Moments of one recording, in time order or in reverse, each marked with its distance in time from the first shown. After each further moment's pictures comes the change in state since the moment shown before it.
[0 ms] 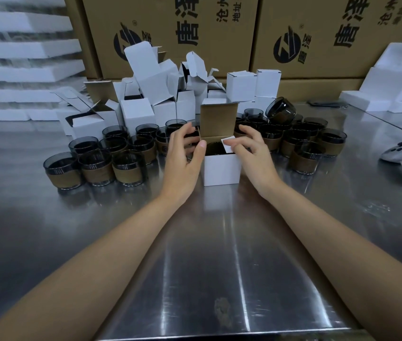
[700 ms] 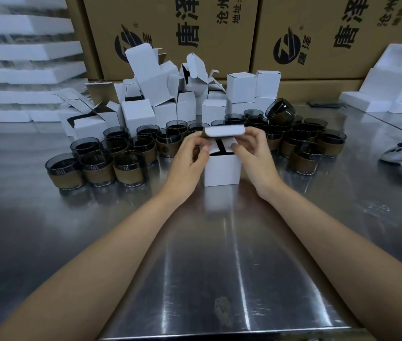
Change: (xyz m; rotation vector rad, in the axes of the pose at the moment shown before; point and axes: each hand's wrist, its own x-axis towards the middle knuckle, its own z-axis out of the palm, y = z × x) left_hand 0.007 -0.007 0.001 0.031 -0.163 -0.007; right_hand -0.002 0.008 -0.002 0.165 0.006 -0.004
